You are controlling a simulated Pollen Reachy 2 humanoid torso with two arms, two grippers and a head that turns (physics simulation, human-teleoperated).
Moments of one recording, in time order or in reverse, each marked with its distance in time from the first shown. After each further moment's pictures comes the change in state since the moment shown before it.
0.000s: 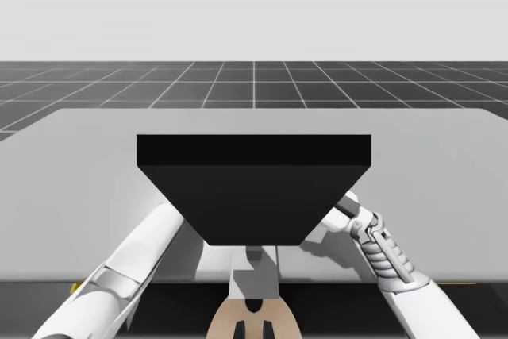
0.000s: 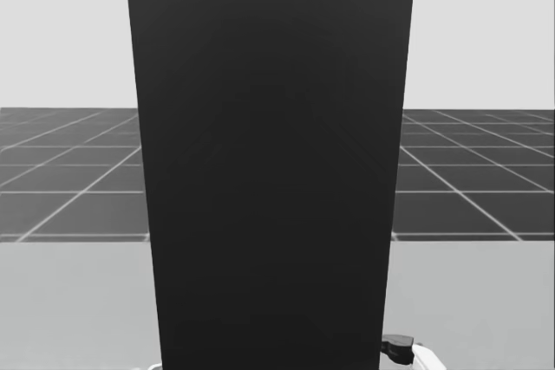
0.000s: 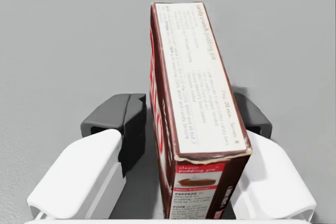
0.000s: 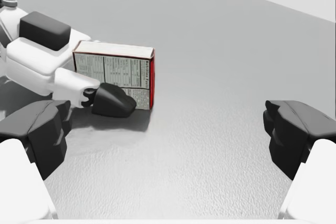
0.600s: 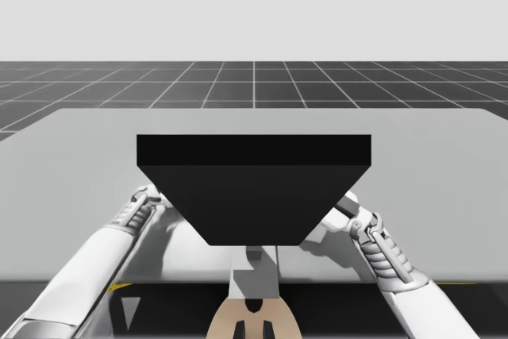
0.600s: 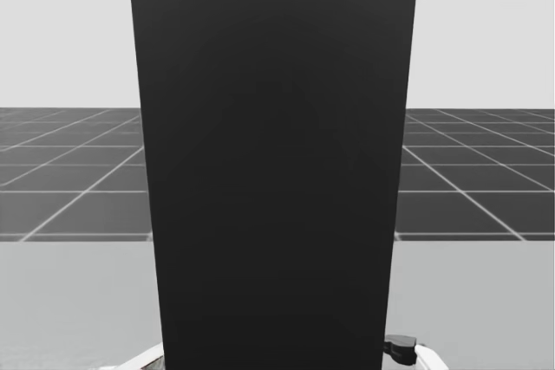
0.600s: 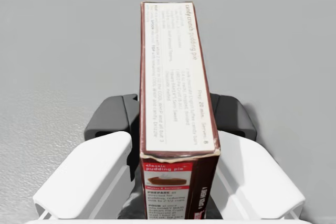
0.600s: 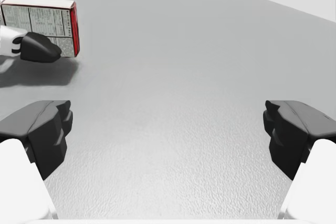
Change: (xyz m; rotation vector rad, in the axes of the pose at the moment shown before) left arm -0.010 0.018 0.111 0.182 0.020 0.005; right arm -0.001 0.000 0.000 -0.005 0.004 0.007
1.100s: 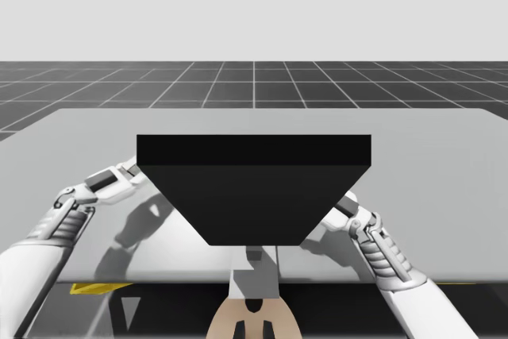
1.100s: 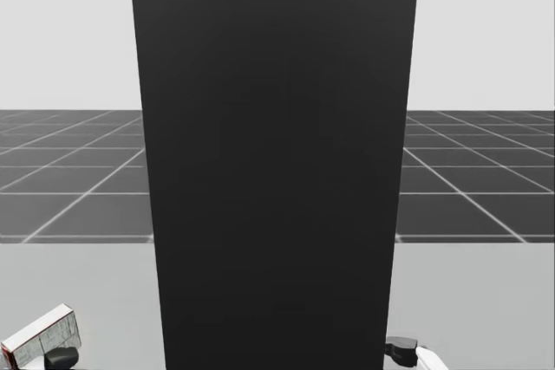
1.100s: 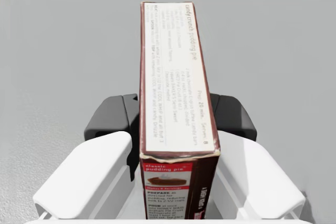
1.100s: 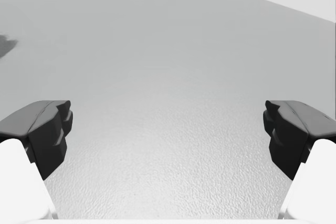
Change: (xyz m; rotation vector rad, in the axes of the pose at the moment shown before) left arm 0.025 0.048 0.111 0.231 -0.086 -0.003; right arm -0.001 -0.001 -0.002 -0.008 -0.001 -0.002
